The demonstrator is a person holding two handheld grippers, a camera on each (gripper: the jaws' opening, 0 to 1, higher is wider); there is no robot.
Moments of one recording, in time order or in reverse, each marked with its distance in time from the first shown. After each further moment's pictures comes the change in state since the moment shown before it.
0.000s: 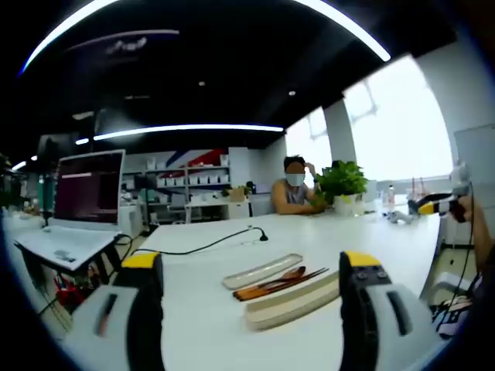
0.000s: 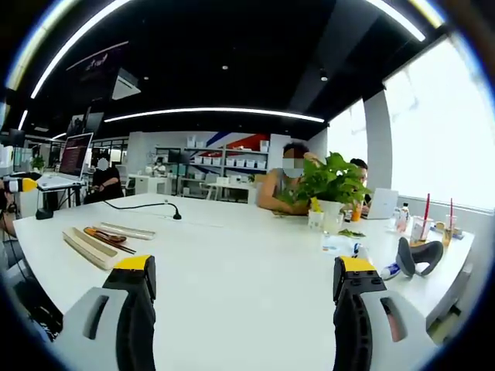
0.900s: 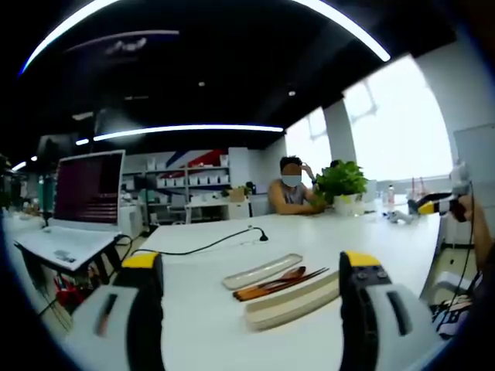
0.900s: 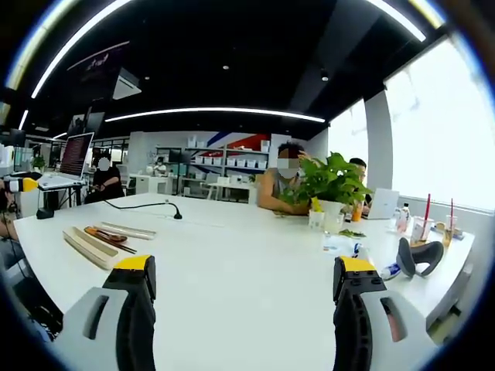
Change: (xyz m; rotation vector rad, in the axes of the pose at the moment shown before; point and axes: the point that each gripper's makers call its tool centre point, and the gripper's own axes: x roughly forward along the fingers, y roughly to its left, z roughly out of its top) left arm 0.001 0.000 0.000 0.004 0.001 0.000; right arm 0.000 -0.001 0.000 -0.002 0.002 0.002
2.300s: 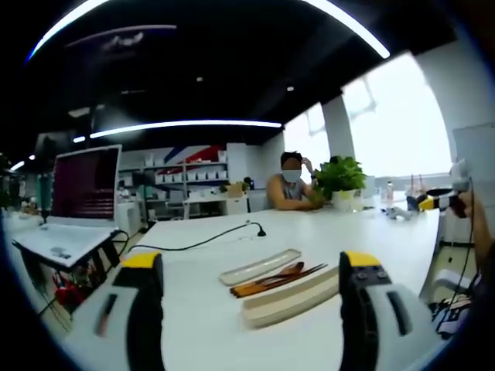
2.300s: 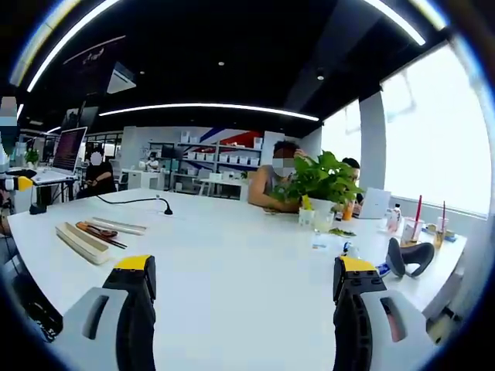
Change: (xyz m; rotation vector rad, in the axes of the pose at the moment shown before) left arm 0.003 -0.003 -0.007 -0.001 0.020 -0.007; right arm -0.005 -0.014 -0.003 -0.017 0.019 -0.051
